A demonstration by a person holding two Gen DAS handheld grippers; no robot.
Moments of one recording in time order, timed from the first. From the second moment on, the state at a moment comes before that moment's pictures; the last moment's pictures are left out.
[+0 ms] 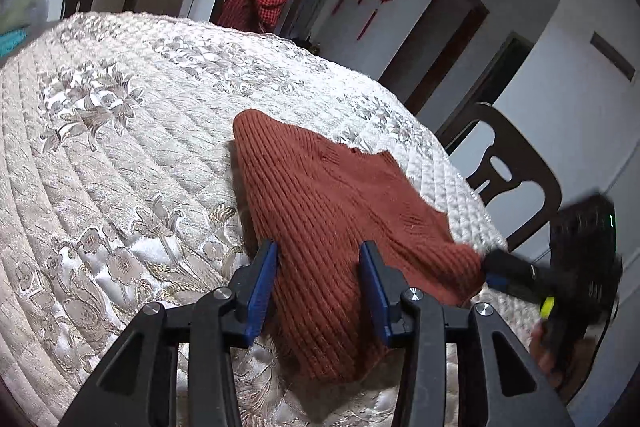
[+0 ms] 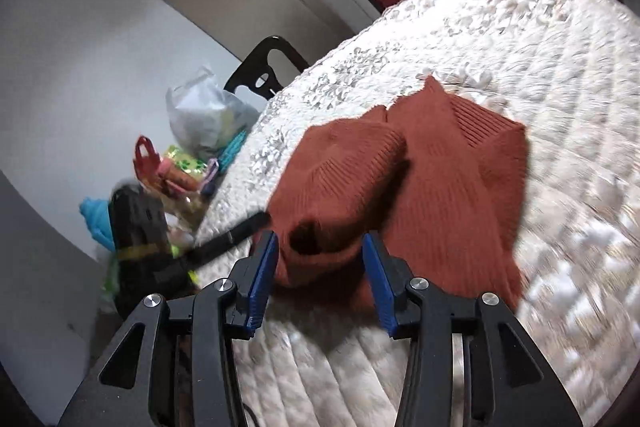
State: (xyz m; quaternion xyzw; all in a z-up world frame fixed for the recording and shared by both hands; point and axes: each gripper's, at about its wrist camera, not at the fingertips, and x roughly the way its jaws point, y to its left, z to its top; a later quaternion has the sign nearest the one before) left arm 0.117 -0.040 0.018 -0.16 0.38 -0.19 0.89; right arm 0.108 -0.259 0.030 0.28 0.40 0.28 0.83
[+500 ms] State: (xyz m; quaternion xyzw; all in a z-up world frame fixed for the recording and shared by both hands) left arm 0.116 -0.047 0.020 -0.13 0.38 -0.18 0.90; right arm 0.157 -0.233 0.005 0.26 0.47 0.27 0.80
